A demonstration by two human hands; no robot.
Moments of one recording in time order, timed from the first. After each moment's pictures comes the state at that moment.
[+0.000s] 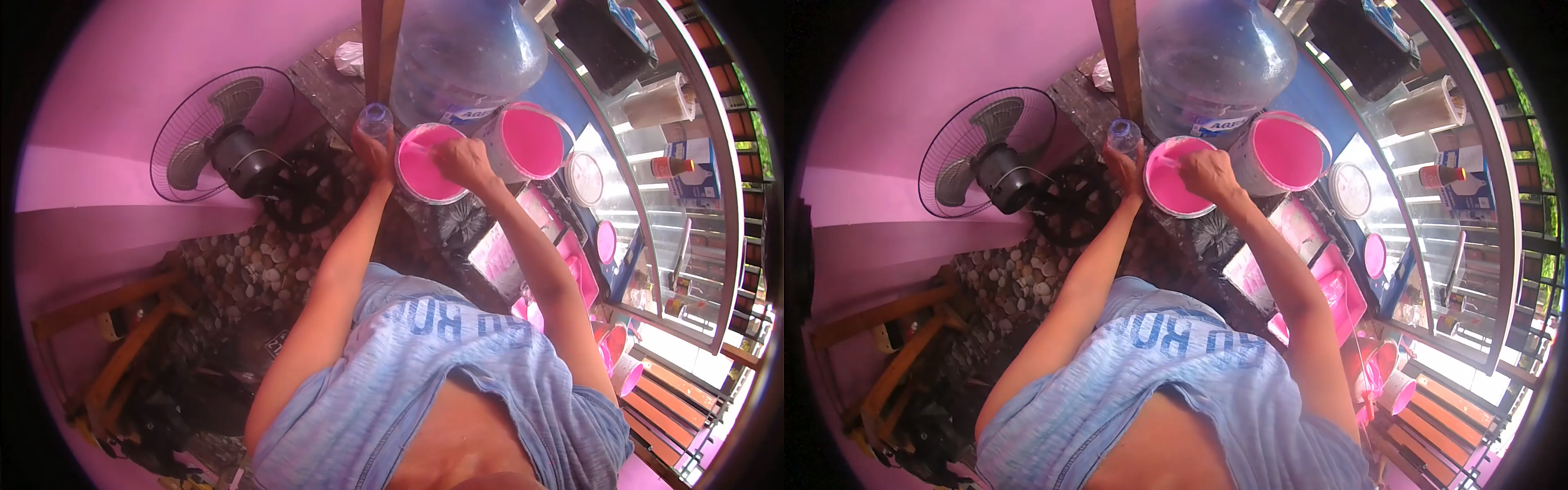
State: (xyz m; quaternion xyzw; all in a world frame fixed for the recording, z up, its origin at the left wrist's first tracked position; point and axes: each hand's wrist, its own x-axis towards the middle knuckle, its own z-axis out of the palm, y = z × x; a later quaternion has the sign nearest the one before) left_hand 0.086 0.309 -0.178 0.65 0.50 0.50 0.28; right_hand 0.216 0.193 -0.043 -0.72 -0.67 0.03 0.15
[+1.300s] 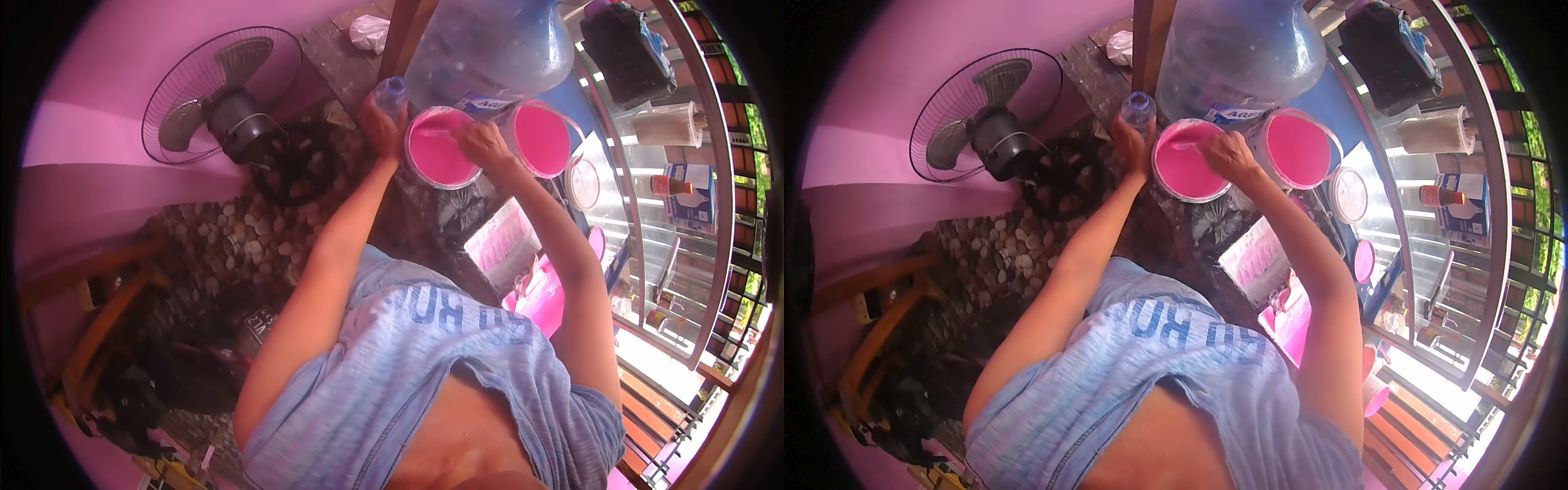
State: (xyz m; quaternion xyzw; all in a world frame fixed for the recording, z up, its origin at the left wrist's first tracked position) left_hand 0.090 0.314 -0.189 0.66 0.49 0.53 0.23; right_hand 0.247 0.202 -0.052 -0.64 -0.77 0.05 0.03
